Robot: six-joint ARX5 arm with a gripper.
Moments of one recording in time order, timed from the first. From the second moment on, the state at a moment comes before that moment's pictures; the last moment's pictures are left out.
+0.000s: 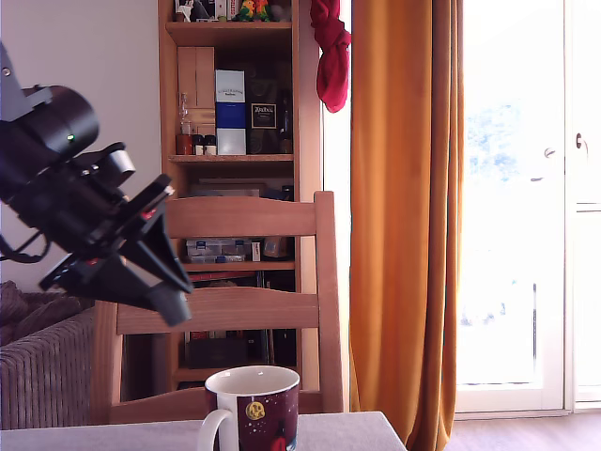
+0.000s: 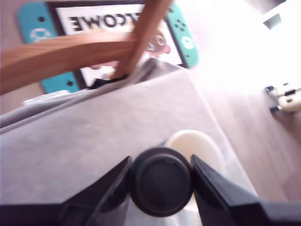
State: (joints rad) arm -0.28 1.74 0.94 -0.11 0.55 -0.19
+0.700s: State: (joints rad) arm -0.47 1.75 0.94 -0.11 0.39 -0.20
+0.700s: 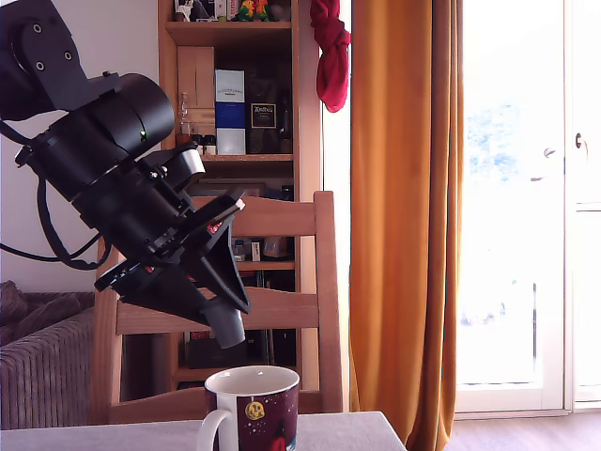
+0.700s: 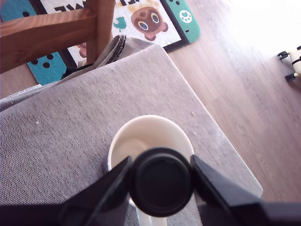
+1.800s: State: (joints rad) arm -0.46 1.71 0.94 -0.22 0.28 -0.15
